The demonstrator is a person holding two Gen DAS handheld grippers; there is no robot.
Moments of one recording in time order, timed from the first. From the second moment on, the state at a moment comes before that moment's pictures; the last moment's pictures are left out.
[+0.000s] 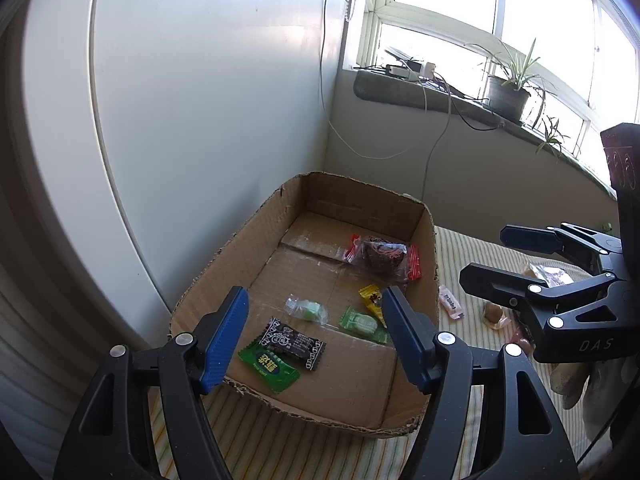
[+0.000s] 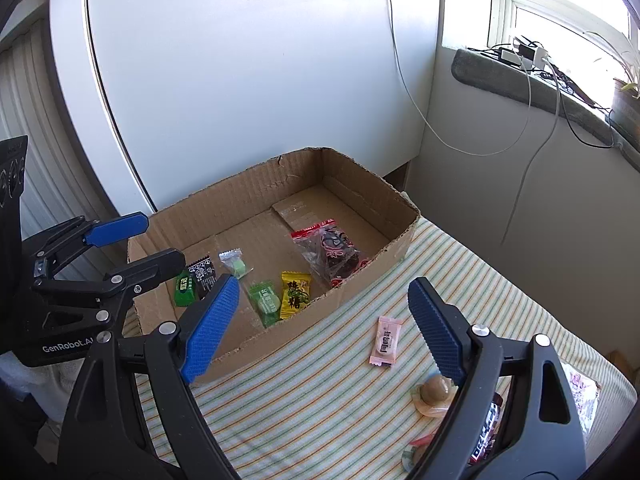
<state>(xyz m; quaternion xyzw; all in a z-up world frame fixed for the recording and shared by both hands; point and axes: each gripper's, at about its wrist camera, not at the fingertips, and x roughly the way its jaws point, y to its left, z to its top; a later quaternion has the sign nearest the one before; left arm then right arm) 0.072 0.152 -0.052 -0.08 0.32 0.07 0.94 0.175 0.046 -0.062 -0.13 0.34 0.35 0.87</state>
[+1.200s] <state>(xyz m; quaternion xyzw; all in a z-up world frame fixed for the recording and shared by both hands) 0.090 0.008 -0.082 -0.07 0.37 -0.09 0.92 0.131 -0.204 -0.092 -0.01 0.39 0.20 0.90</state>
